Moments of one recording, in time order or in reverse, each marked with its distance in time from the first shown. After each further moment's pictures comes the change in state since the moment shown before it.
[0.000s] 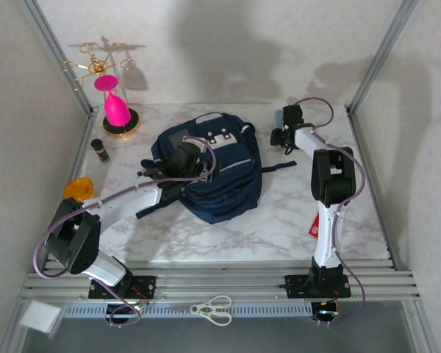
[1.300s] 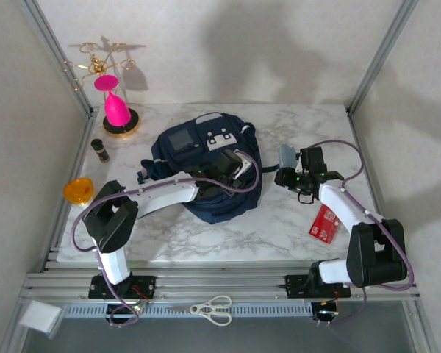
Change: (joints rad) left arm -0.208 0.289 0.274 -0.169 -0.023 0.351; right arm 0.026 -0.832 -0.827 -0.005 -0.236 0.212
